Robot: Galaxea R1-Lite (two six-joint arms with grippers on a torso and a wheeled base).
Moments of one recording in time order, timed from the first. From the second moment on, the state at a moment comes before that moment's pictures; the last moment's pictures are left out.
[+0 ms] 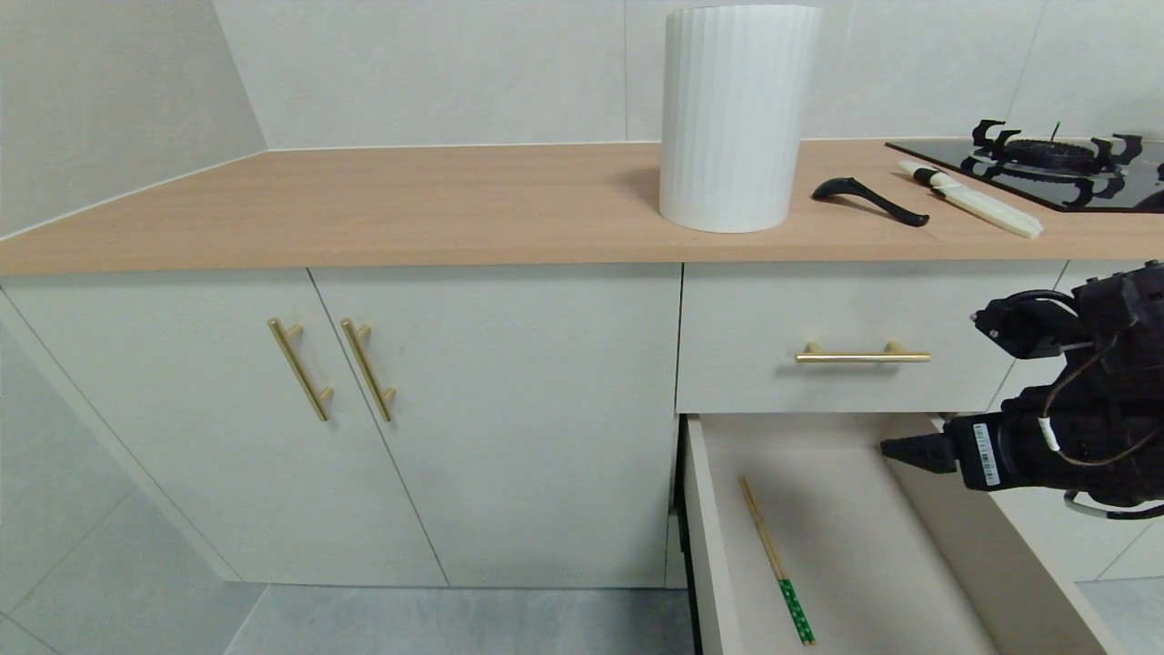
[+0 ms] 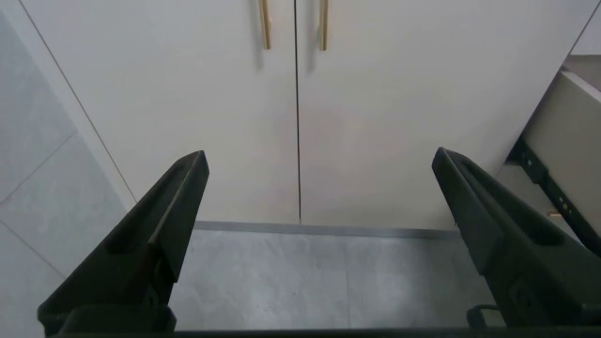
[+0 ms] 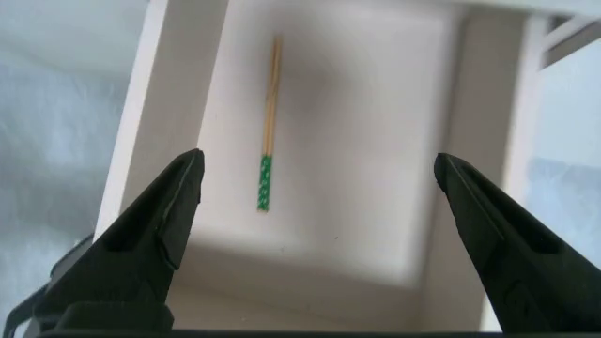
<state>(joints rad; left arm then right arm) 0.00 0.00 0.00 0.00 0.03 0.00 0.33 1.44 -0.86 0.09 -0.12 0.12</state>
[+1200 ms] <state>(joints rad) 0.00 0.00 0.00 0.00 0.03 0.00 0.33 1.41 -0.85 0.09 -0.12 0.12</state>
